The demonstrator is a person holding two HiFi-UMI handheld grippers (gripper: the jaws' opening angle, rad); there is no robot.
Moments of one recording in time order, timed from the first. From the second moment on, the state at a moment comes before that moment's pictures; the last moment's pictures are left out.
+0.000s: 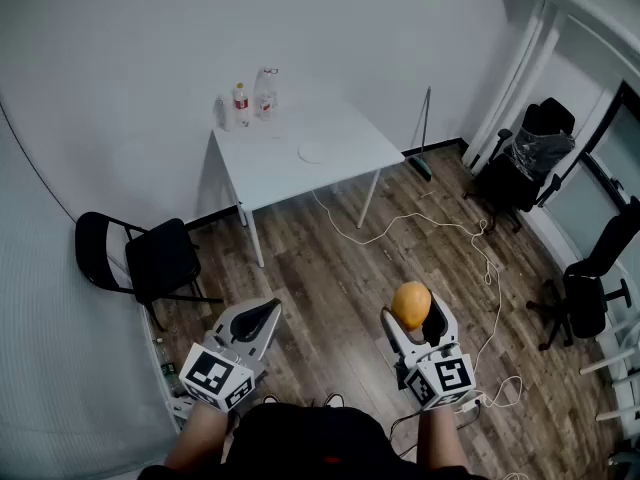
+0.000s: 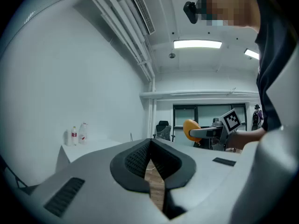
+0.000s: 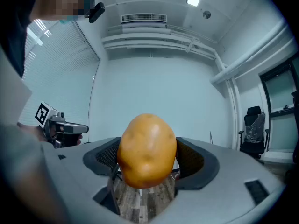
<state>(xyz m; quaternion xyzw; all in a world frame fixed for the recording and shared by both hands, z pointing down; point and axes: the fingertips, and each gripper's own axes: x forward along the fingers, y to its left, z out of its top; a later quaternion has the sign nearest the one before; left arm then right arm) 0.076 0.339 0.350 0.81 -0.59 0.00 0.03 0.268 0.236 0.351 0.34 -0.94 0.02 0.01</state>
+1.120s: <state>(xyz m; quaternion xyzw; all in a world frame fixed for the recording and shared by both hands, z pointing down) 0.142 0.297 0.362 0.79 -0.61 0.01 0.02 0.322 0.177 0.377 0.30 -0.95 0.07 -0.02</state>
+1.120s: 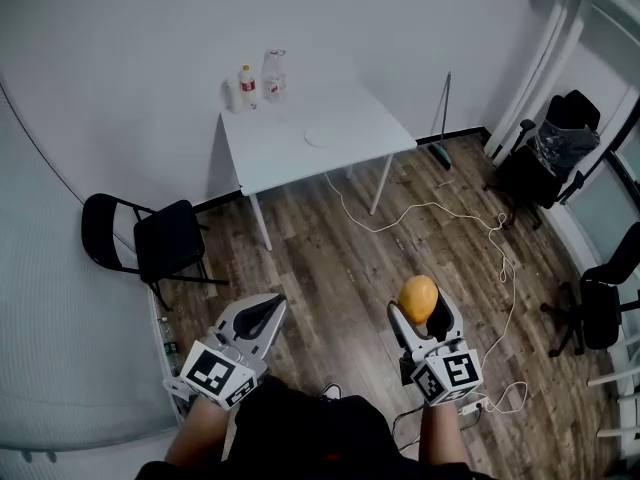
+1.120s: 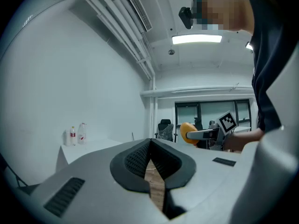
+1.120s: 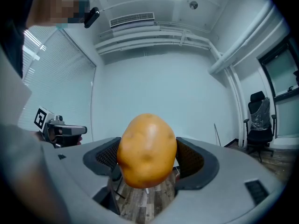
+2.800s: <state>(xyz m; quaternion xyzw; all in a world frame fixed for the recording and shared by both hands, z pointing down) -0.103 -0.033 0.386 0.80 -0.60 0.02 0.05 0.087 -0.125 0.386 0.32 -0.95 0.03 0.03</state>
